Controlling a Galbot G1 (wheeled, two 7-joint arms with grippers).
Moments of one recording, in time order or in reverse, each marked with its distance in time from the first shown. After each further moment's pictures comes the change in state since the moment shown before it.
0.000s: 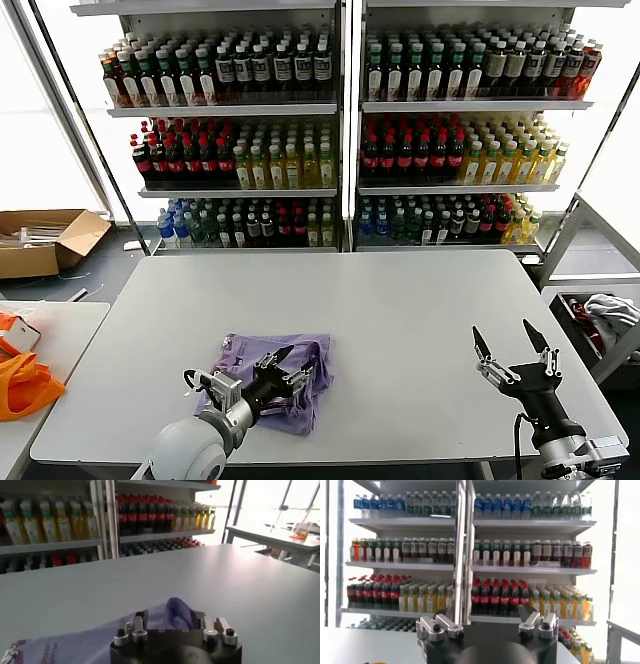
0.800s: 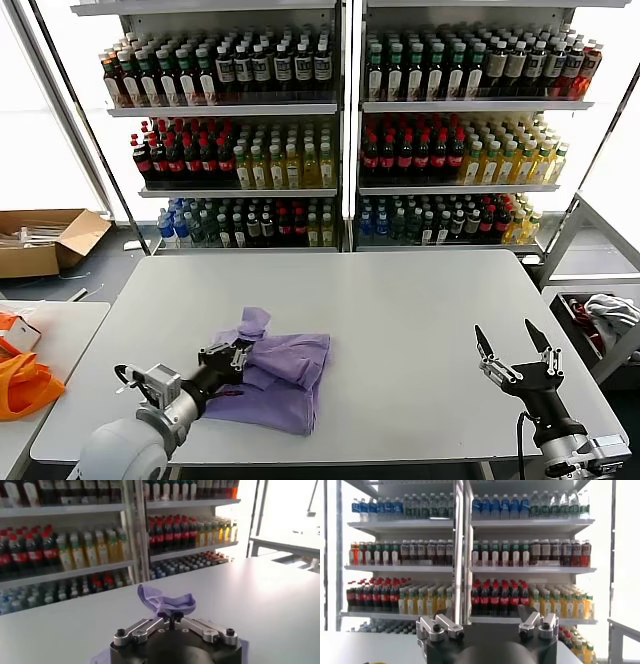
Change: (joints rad) left arm 0.111 0.091 -0.188 -0.128 -0.020 0.007 0.026; right arm -0.003 -0.005 0.004 -0.024 0.017 0.020 0.003
